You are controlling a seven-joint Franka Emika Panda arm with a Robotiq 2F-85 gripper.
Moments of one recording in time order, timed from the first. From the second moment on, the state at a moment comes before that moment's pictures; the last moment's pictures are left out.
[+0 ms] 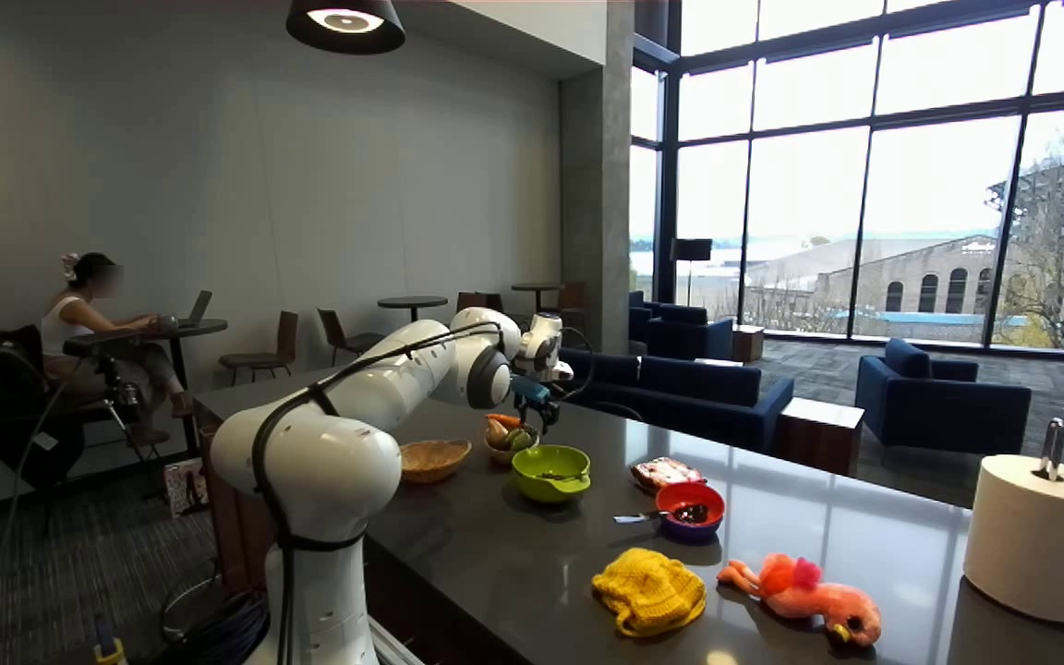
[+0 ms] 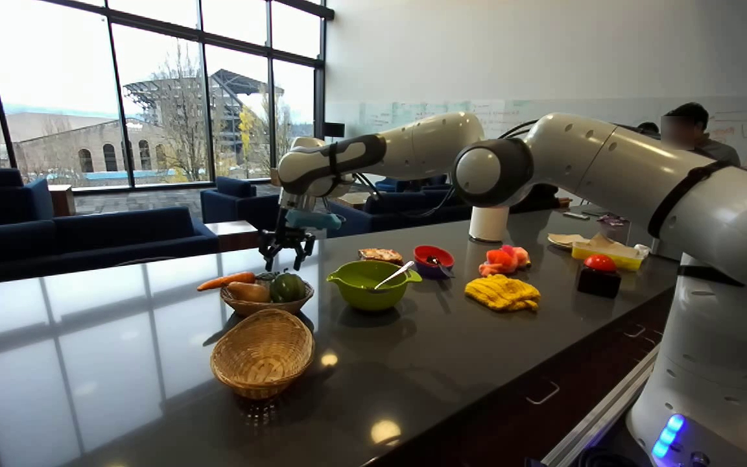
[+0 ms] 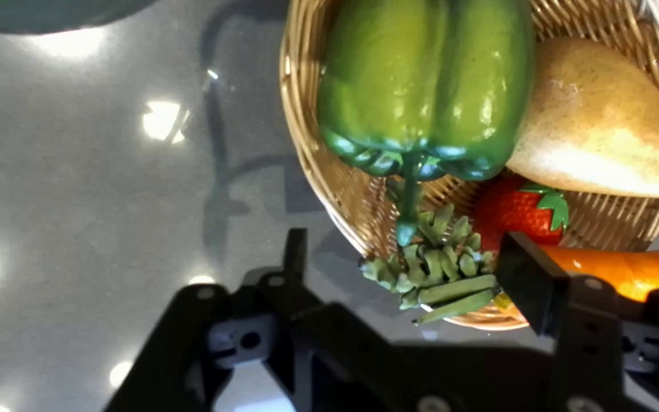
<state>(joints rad) 0.26 1.22 0.14 -0.66 0.06 2.01 0.19</state>
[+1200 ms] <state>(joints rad) 0.27 1.21 0.11 -0.66 0.06 2.00 0.31</state>
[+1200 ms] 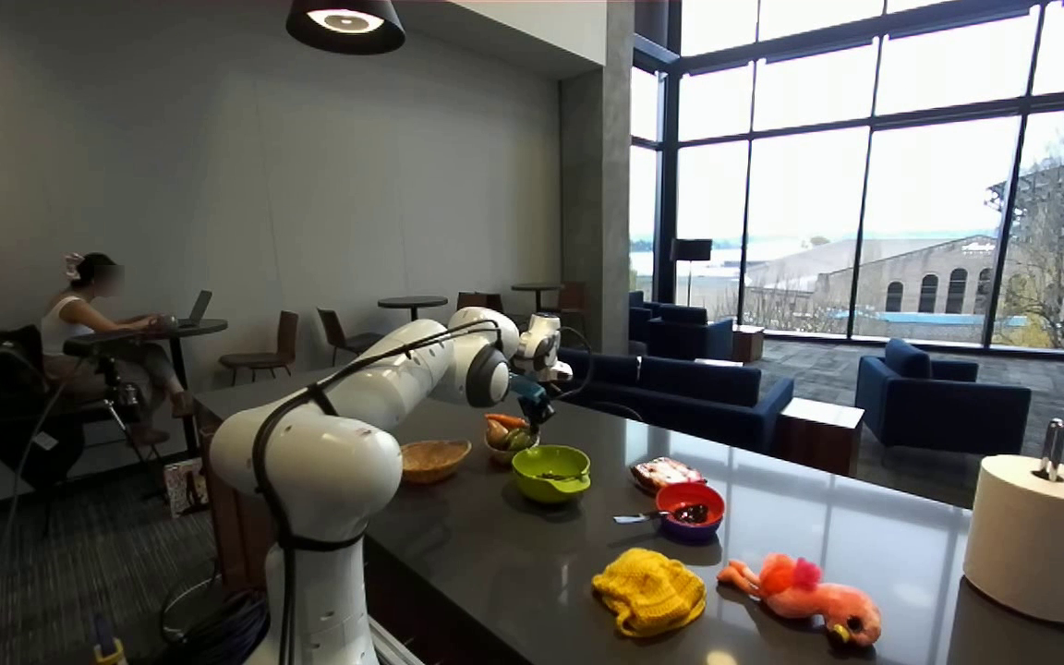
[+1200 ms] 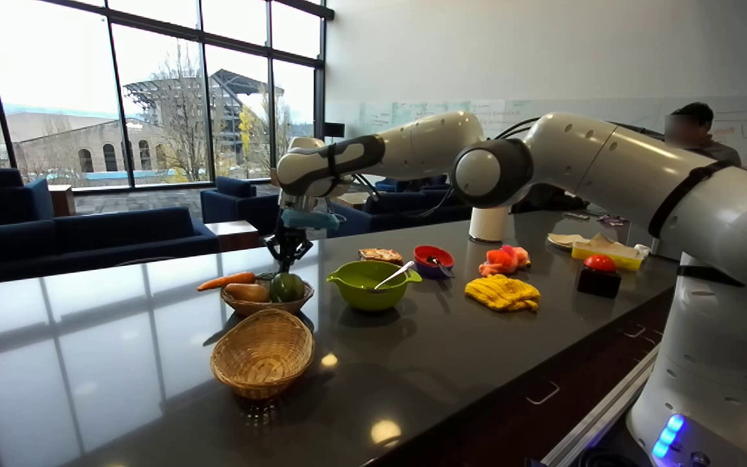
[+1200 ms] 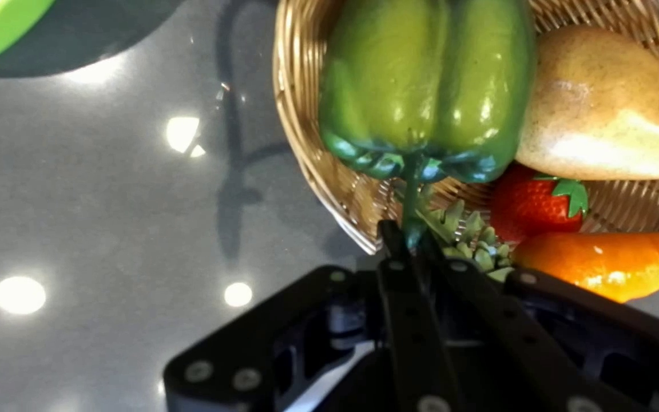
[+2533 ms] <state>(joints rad) 0.34 1.09 0.00 -0.66 0.03 1.94 0.38</state>
